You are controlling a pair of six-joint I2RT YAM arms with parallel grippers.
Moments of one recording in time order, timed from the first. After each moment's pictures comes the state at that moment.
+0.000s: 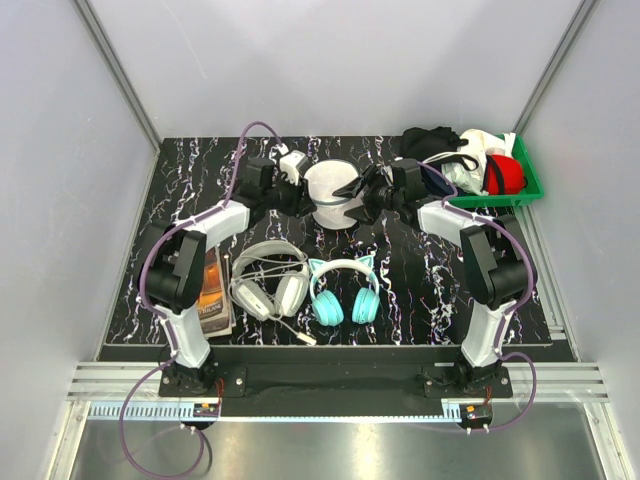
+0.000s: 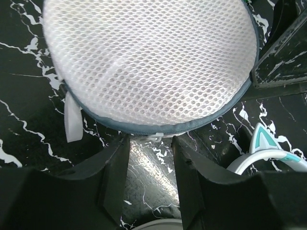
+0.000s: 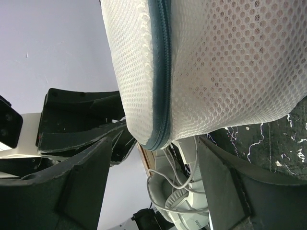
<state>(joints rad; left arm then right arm) -0.34 1.83 1.20 0.06 0.50 -0.06 0.35 1.88 1.19 0.17 -0.54 1.20</state>
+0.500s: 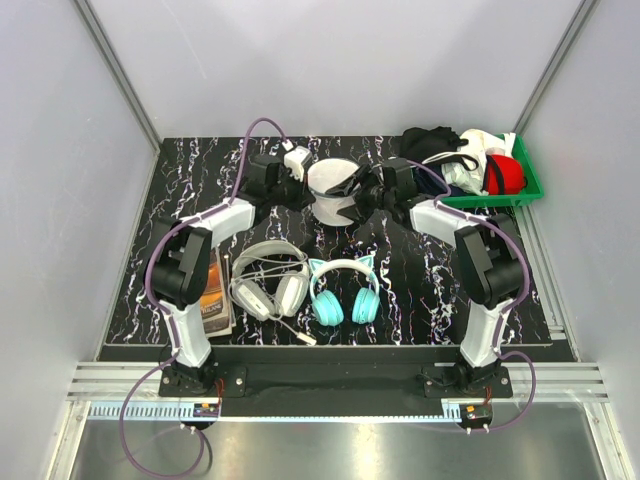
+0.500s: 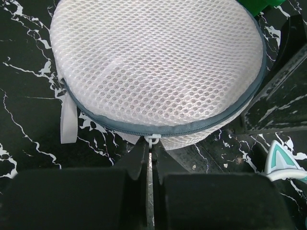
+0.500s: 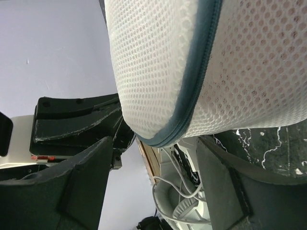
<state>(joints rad) -0.37 1.88 1.25 0.11 0.44 -0.03 0.39 1.90 1.23 0.16 -0.49 1.23</state>
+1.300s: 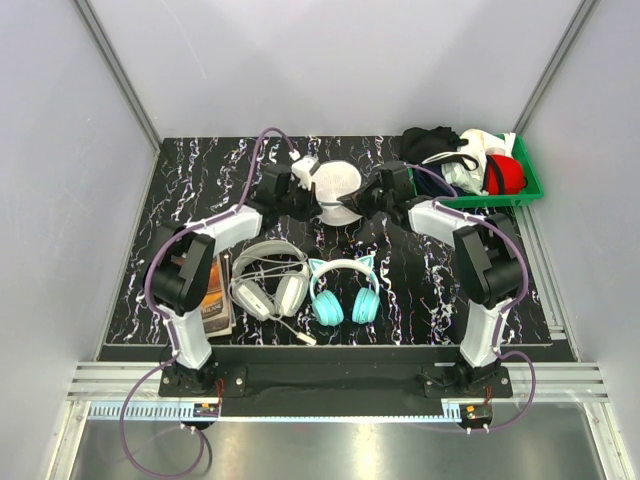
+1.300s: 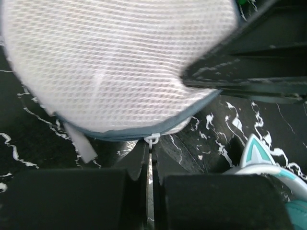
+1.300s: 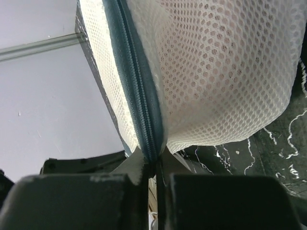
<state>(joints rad) -0.44 1.84 1.18 0.10 0.36 -0.13 0.41 1.91 1.22 0.11 -0.25 1.30</state>
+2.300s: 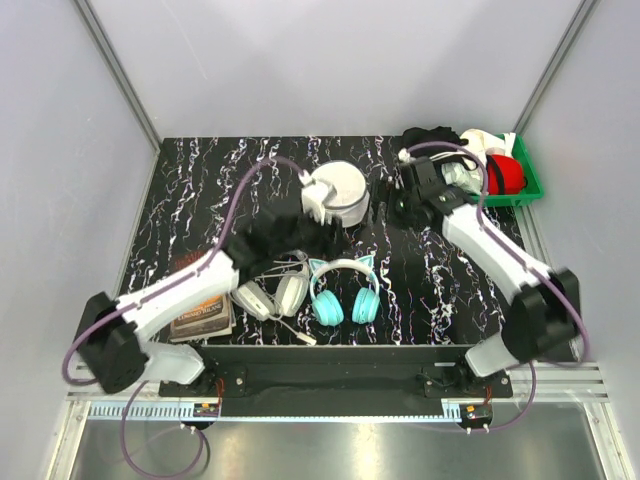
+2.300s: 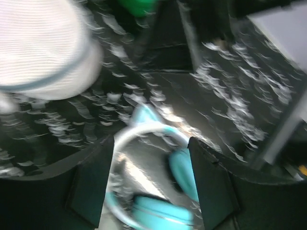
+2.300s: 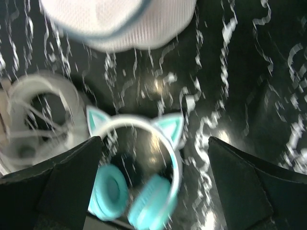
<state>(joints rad) -0.75 1.33 1.04 -0.13 0.14 -0.26 0.41 1.53 1.27 -0.56 -0.08 0.50</state>
